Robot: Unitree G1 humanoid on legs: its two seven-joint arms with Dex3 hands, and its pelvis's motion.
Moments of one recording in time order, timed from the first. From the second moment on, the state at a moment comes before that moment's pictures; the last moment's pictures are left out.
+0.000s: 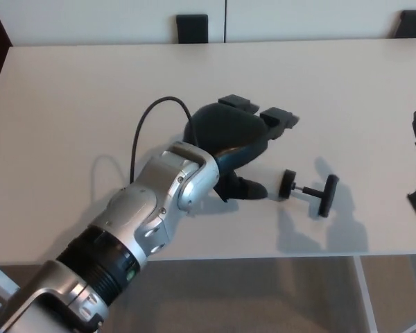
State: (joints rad) left_arm -0.68 0.21 -0.62 0.44 0.85 -0.03 -0.15; right_arm 0.07 0.02 -0.19 -0.22 0.42 -0.10 0.04
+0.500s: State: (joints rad) left_arm -0.65 0.45 -0.44 0.15 0.76 -0.02 -0.36; right_arm 0.19 -0.02 -0.21 -0.38 0.43 -0.11 0.08
